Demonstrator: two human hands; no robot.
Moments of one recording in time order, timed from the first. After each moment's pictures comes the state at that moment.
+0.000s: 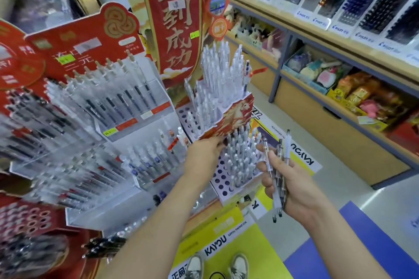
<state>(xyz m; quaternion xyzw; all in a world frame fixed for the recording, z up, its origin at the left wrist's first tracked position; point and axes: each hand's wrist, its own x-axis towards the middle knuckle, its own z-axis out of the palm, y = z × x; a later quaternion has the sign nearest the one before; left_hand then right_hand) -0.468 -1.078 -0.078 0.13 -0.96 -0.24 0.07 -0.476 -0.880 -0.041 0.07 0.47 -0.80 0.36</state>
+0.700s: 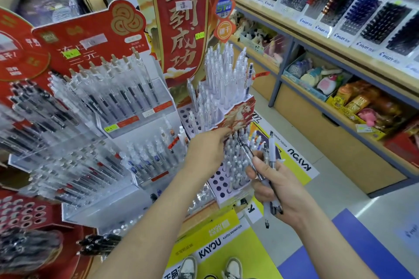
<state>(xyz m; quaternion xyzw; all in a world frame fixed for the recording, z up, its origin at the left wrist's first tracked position) -0.467 -1.070 -0.039 0.12 -0.95 -0.27 0.04 -0.473 -0.890 -0.043 0.03 0.43 -0.80 0.41</state>
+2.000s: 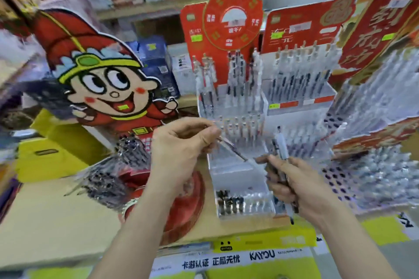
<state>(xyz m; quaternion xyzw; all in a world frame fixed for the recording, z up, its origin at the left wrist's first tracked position) -0.210 -1.227 0.062 0.27 -0.66 -0.59 0.38 -0.353 -1.077 -0.015 -0.11 0.53 -0.66 0.52</state>
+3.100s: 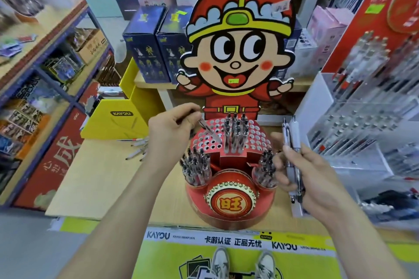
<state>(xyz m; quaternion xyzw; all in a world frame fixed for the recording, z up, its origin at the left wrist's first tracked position) -0.027 -1.416 0.000 0.42 -0.74 -0.36 0.38 -0.200 -1.235 -0.017 -0.14 0.54 -0.65 0.52</state>
